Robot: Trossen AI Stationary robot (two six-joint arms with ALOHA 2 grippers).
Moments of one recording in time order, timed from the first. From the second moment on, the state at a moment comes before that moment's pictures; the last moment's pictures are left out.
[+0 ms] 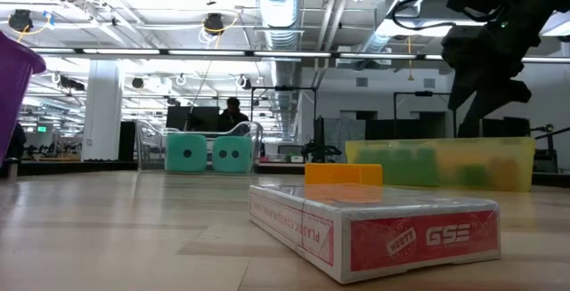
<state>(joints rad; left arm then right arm) 0.04 1.38 1.34 0.11 -0.36 -0.06 -0.25 0.81 0.58 -0.77 0.05 0.73</state>
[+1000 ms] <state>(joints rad) -0.07 2.02 1.34 -0.09 -0.28 -0.28 -0.25 0.73 0.58 -0.55 -0.32 0.56</state>
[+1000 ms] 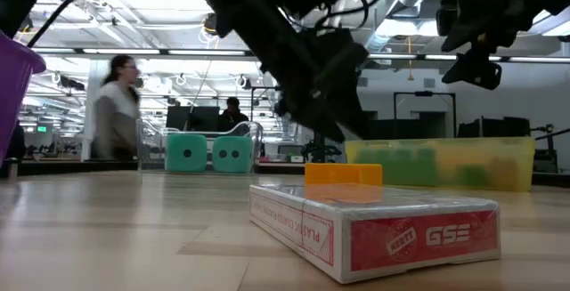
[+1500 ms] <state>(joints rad) -0.07 2.16 1.34 -0.05 -0.29 -0.33 -0.25 0.70 0.58 -0.61 -0.33 0.53</state>
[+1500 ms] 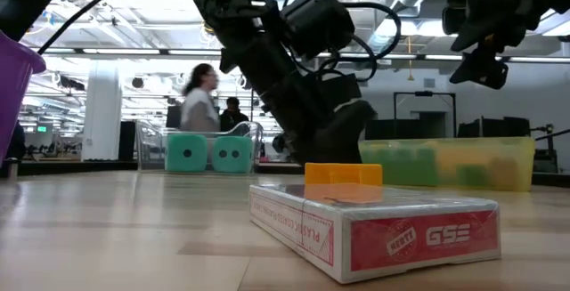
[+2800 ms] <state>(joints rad) 0.03 1.93 1.34 0.11 -0.26 -0.48 -0.25 0.70 0.58 -0.55 -0.34 -0.03</state>
